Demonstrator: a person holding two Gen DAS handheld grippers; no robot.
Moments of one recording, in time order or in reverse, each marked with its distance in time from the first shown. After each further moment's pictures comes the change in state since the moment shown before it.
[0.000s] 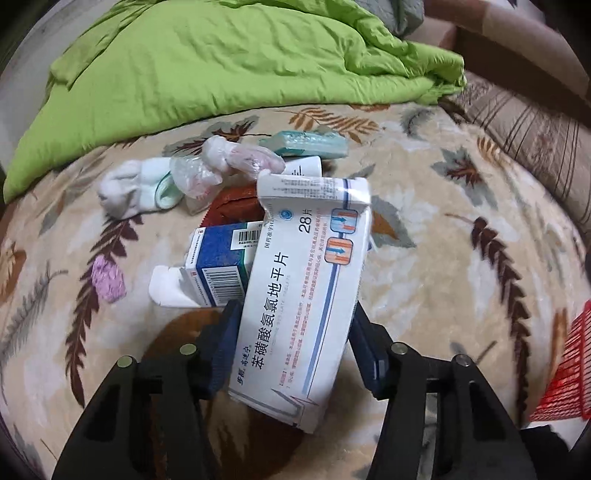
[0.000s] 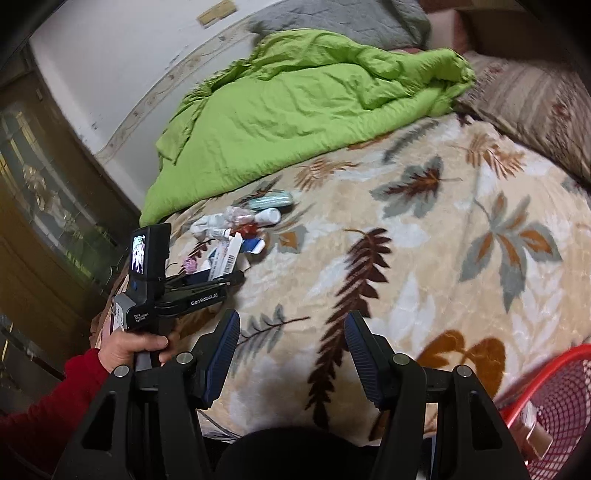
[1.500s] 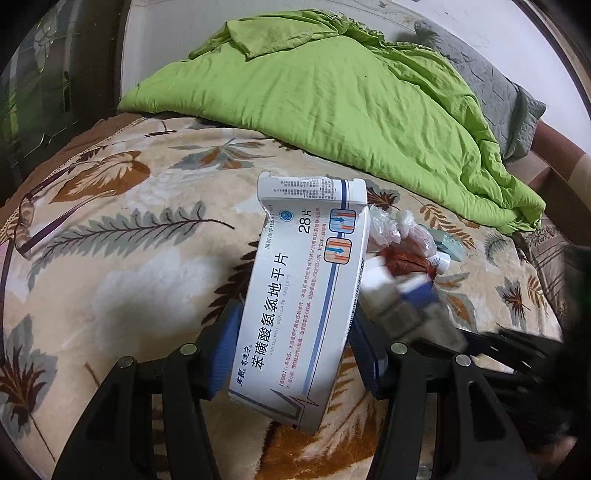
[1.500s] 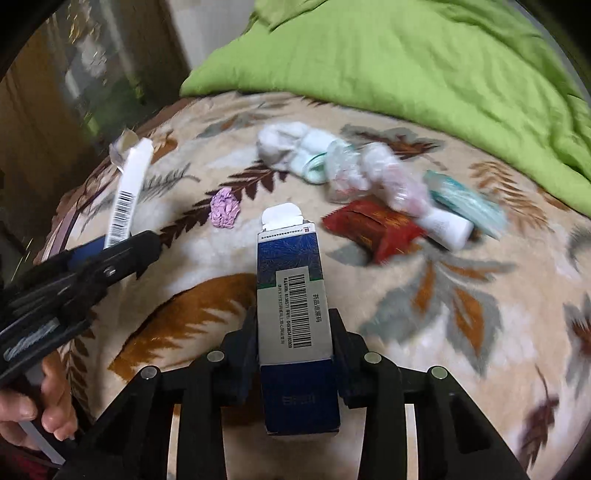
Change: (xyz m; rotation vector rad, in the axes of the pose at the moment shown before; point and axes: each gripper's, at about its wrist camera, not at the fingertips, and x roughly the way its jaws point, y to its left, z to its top) left arm -0.060 0.118 -0.042 -0.454 -0.202 0.144; right arm 0.219 0.129 0.031 -0.440 0.254 -0.003
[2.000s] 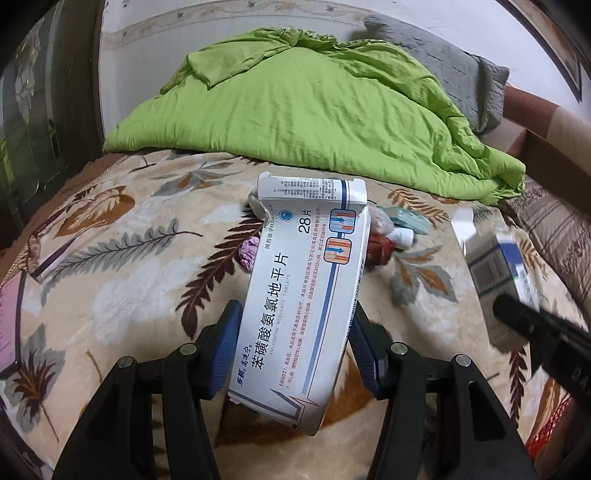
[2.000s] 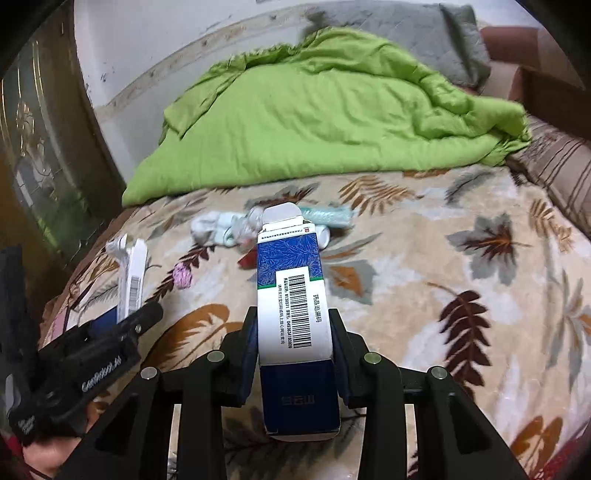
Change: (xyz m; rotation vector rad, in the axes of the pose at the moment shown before) left arm -0.031 -0.050 -0.030 0.158 -0.062 0.019; right arm -0.096 -0.026 -0.047 0.264 -0.287 -0.184
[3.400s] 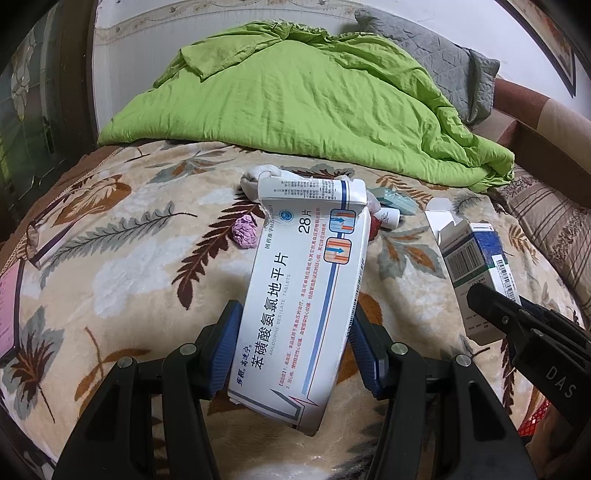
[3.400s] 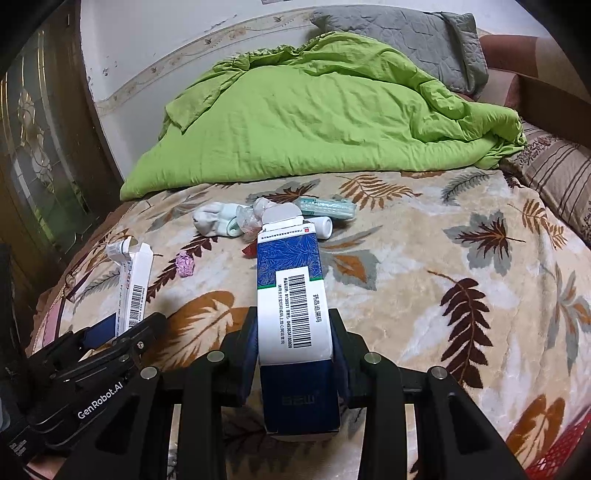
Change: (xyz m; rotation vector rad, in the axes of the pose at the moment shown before) left arm -0.011 -0.003 -0.017 0.009 0.032 -0.023; right arm 0.001 0.013 -0.021 -0.001 0.018 -0.009
